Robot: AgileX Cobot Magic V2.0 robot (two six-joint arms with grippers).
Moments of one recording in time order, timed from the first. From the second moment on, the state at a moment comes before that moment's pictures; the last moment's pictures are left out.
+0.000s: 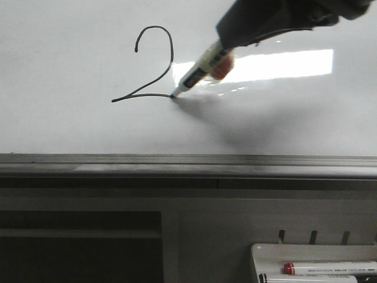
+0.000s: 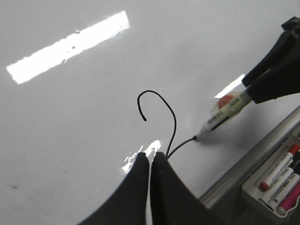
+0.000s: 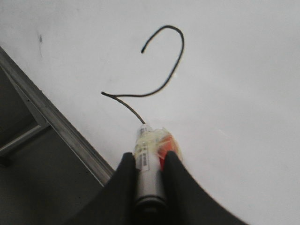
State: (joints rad) left arm -1.01 0.62 -0.52 1.19 0.41 -0.99; right arm 0.64 1.09 -0.72 0.25 0.17 -0.31
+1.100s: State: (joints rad) left arm -1.01 1.05 -0.56 1.44 0.15 -0.99; right arm 0.89 1.05 -0.85 0.24 0.36 -0.31
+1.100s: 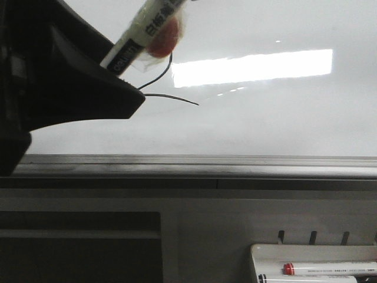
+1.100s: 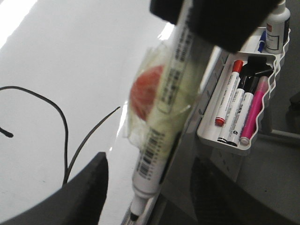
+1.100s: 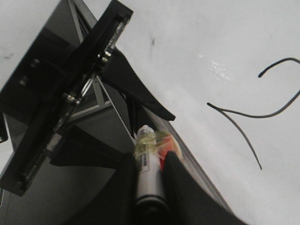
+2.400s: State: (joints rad) left arm -0.47 1.23 -0.57 1.26 -0.14 -1.70; right arm 0.78 0.97 -0.85 0.26 0.16 -0.31
